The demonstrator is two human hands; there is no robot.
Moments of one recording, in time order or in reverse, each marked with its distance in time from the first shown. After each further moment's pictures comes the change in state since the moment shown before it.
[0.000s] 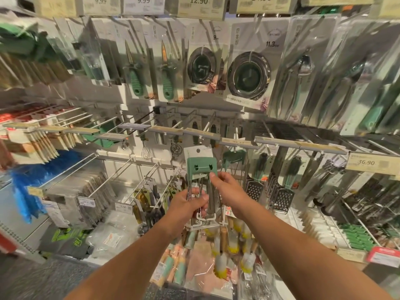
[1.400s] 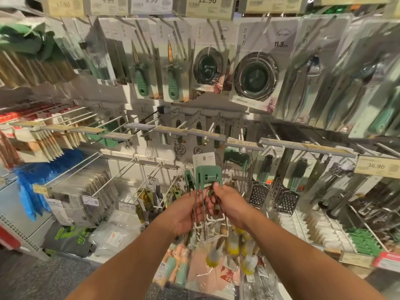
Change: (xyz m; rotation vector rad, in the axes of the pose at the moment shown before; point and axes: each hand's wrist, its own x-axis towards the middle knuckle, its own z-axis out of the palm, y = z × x) left_hand 0.003 0.020 0.000 -0.374 -0.114 -0.307; right_hand -0.002 0.022 0.010 -0.028 -0.124 0.083
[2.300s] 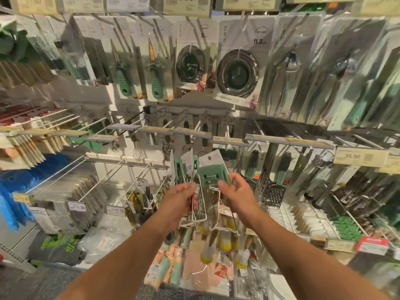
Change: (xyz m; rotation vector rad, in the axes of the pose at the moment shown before) left_hand 0.021 -0.008 -0.004 0.186 0.156 0.212; right_hand -0.022 0.012 -0.047 0.092 0.188 -0.300
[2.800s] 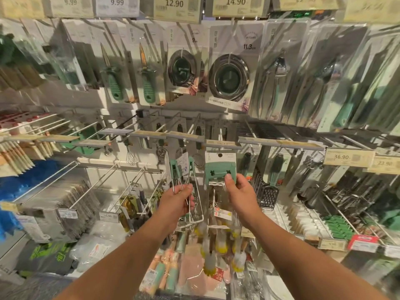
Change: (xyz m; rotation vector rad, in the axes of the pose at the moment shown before) left_hand 0.010 0.000 0.007 0.037 0.016 0.026; right_hand 0.006 0.000 -0.010 -0.055 0.218 0.000
